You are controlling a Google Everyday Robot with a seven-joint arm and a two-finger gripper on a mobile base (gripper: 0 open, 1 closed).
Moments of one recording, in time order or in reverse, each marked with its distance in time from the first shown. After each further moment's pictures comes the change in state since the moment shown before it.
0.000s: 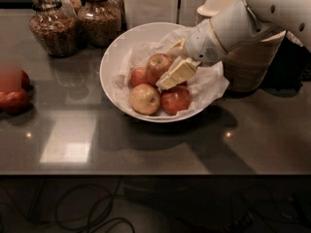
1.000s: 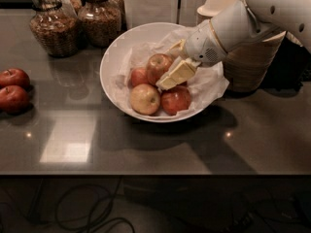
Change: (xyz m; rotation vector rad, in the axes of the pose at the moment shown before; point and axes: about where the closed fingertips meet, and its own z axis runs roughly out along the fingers) arm -0.002 0.001 0.004 -0.011 -0.005 -0.005
